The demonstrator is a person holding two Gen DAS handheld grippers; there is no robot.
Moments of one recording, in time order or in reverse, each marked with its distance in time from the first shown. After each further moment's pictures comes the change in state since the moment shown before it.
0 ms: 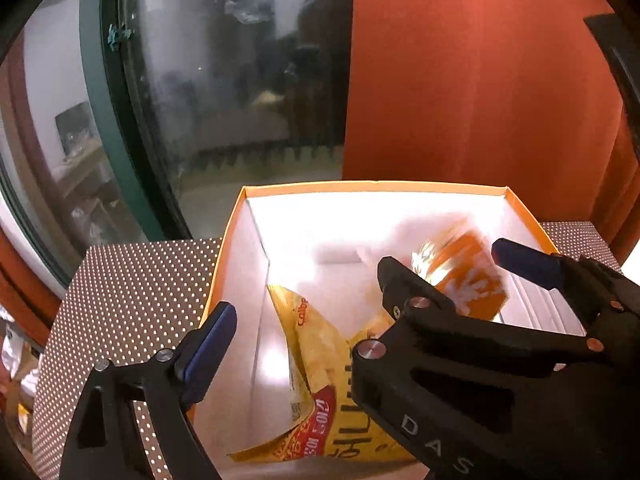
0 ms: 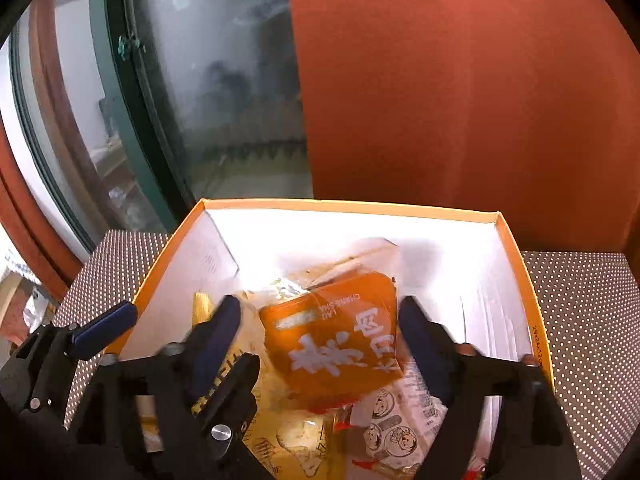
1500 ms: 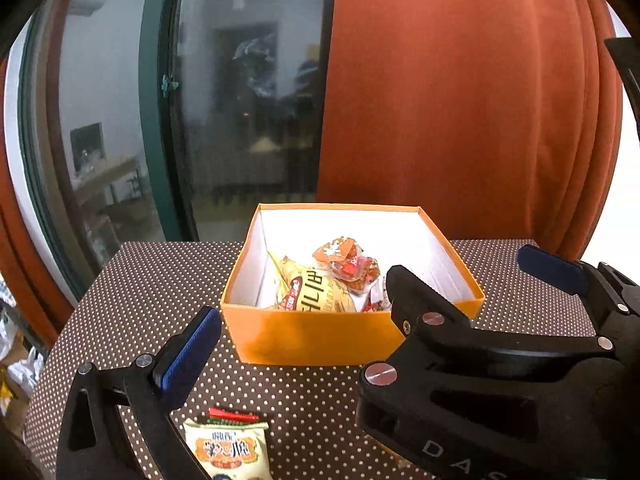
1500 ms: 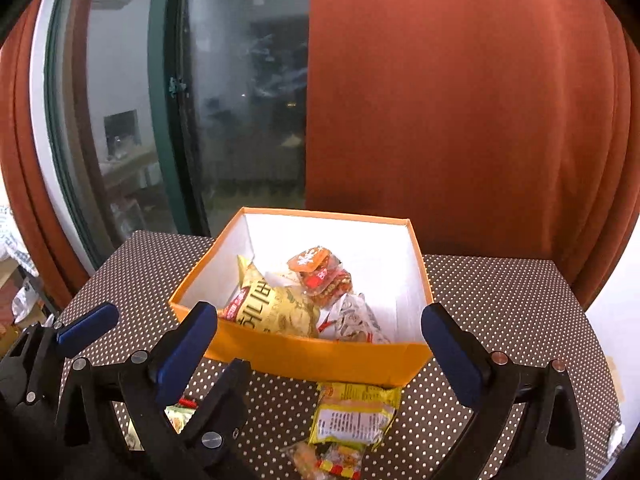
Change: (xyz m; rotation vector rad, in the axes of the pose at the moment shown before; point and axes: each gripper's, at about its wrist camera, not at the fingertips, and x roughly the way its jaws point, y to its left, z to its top) left arm -0.169 -0.030 -0.094 -0.031 -0.206 -0.035; right arm -0.184 0.025 -0.084 -0.052 -0.180 -0.093
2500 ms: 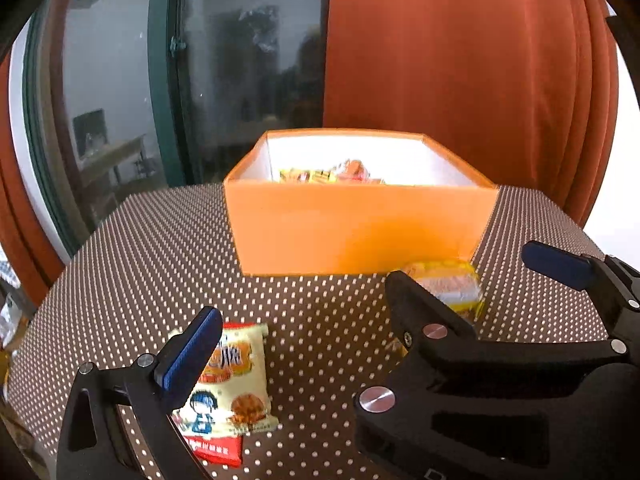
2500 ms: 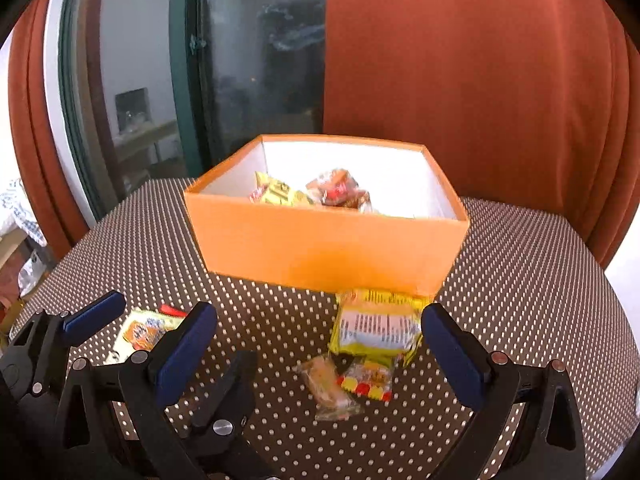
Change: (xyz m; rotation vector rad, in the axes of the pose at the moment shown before) left arm 0.007 0.006 -0.108 0.019 0.082 0.032; right arm 0.004 0.014 -0.103 -0.009 0.077 0.030
